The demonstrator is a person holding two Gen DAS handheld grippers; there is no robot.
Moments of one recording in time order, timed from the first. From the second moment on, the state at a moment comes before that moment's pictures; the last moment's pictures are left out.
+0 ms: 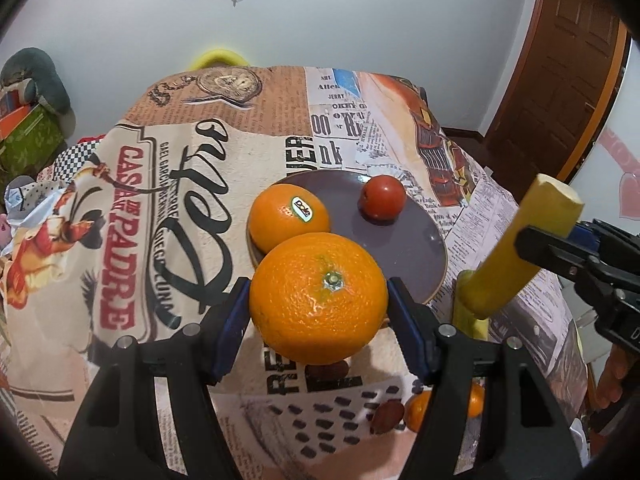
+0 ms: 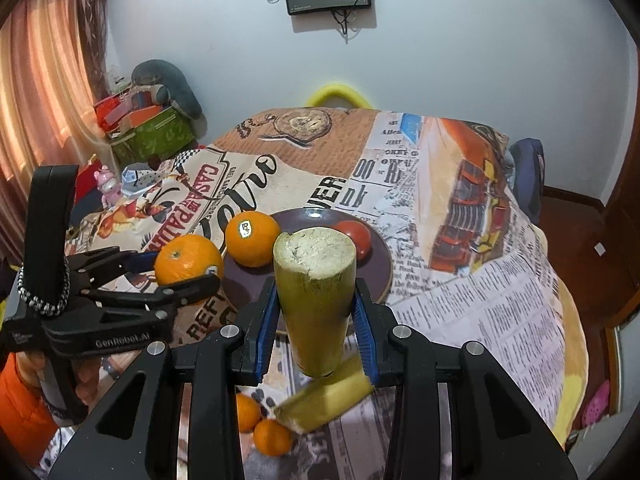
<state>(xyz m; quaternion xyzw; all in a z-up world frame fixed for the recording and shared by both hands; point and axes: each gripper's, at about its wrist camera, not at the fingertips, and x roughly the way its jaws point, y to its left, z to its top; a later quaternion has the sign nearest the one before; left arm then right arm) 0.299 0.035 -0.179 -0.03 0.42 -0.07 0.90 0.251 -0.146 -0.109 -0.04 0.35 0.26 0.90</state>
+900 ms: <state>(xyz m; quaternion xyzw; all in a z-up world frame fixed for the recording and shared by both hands) 0.333 0.030 -0.208 -0.04 0.43 -0.08 0.90 0.330 -0.106 -0.139 -0.07 0.38 0.30 0.87</state>
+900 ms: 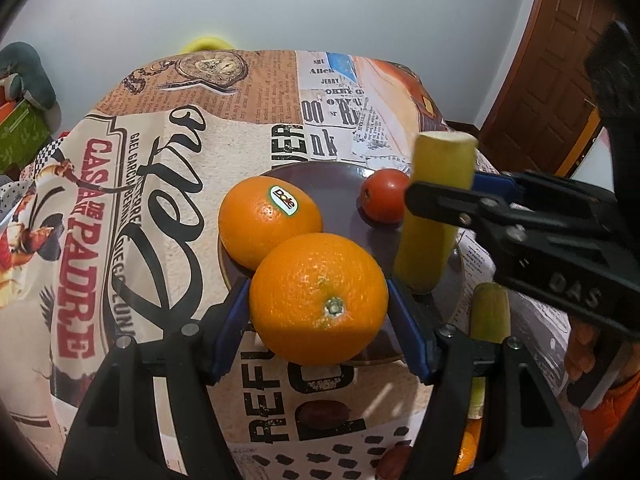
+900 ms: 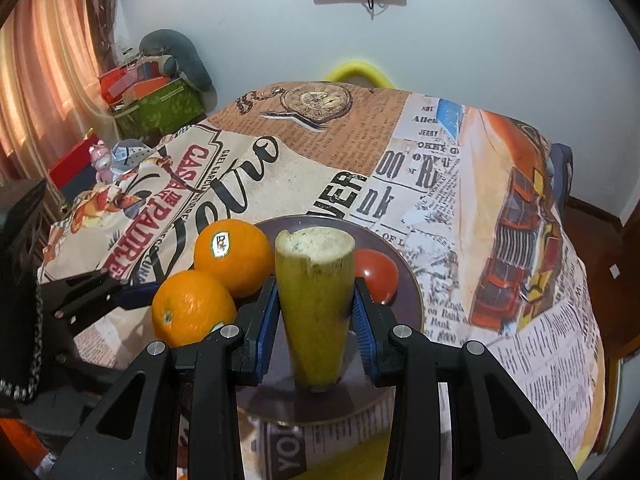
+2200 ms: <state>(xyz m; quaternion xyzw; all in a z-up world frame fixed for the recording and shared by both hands) 0.276 0.030 -0.169 -0.02 0.41 -0.05 0.91 0.260 -0.169 -0.160 -0.05 0.42 0.23 0.88</state>
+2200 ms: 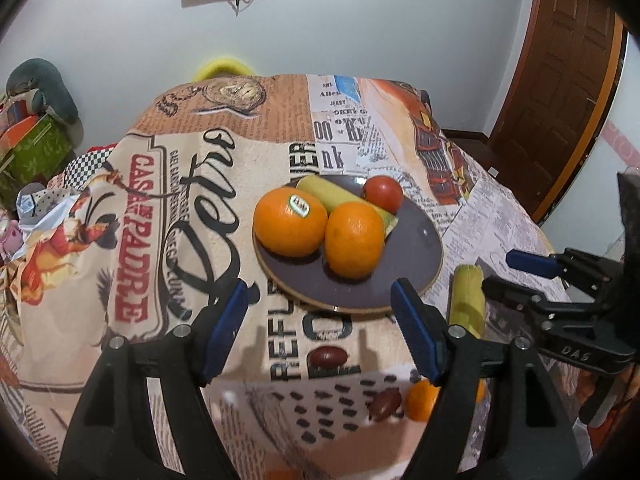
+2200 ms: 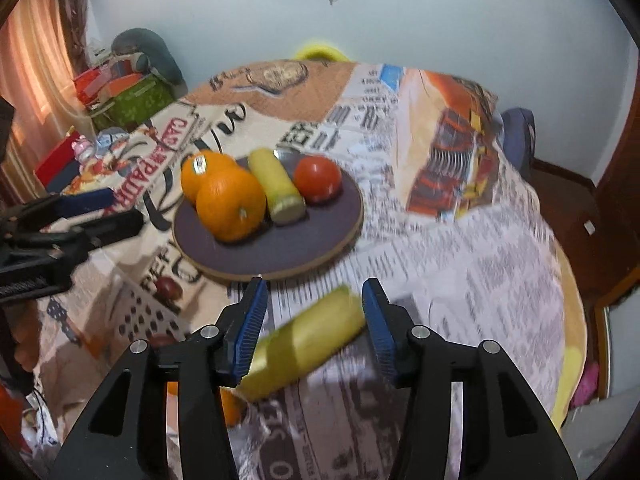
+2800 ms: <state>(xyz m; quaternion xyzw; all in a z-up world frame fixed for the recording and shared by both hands) 0.242 0.010 -0.195 0.00 0.45 -0.07 0.89 0.255 -0.183 -0.194 0.00 0.47 0.23 0.85</state>
